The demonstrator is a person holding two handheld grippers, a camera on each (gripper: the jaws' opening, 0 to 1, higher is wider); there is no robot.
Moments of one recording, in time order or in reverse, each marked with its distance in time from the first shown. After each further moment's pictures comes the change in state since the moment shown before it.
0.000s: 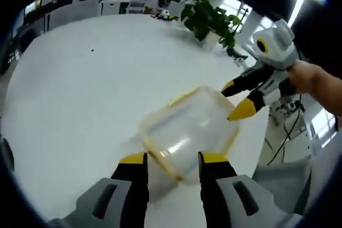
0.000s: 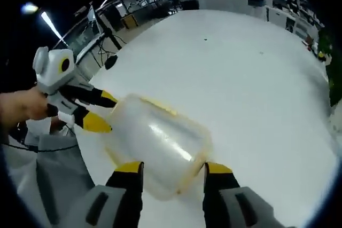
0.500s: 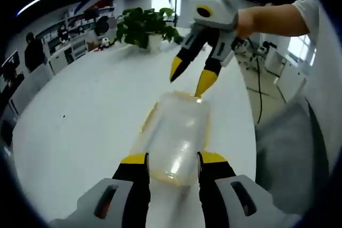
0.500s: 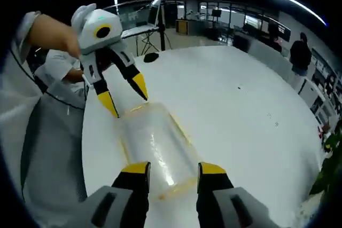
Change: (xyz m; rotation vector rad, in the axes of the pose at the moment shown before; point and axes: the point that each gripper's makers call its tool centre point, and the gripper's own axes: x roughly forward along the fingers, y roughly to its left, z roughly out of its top) left arm -0.008 -0.038 0.019 0.567 0.037 -0.164; right arm -0.021 0.021 0.027 -0.597 -0.102 0.078
